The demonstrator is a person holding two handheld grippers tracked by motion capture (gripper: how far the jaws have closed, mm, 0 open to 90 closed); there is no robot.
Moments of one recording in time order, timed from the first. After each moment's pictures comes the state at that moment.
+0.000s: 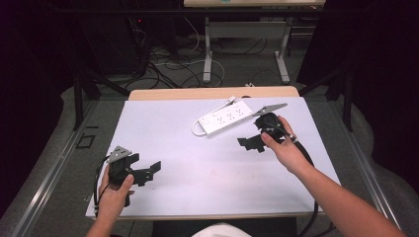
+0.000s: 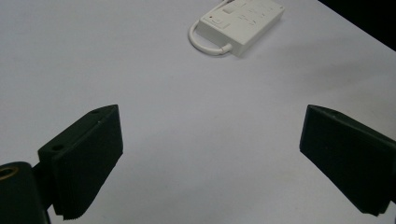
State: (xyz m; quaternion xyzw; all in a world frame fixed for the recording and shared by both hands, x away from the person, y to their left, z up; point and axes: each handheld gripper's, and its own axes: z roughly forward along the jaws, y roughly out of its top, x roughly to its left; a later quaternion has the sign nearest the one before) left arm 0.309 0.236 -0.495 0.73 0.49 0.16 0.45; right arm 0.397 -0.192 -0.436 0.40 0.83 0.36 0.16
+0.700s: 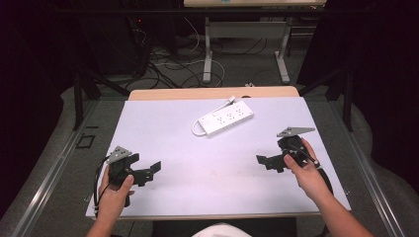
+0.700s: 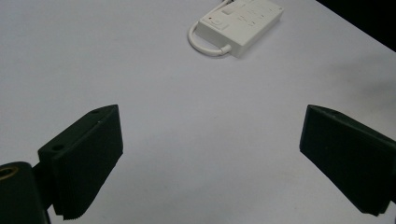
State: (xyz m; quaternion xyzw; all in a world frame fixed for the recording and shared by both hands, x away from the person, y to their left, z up) left arm 0.308 0.236 -0.494 0.73 0.49 0.16 0.45; right arm 0.348 -0.247 -0.472 0.44 0.80 0.39 0.15
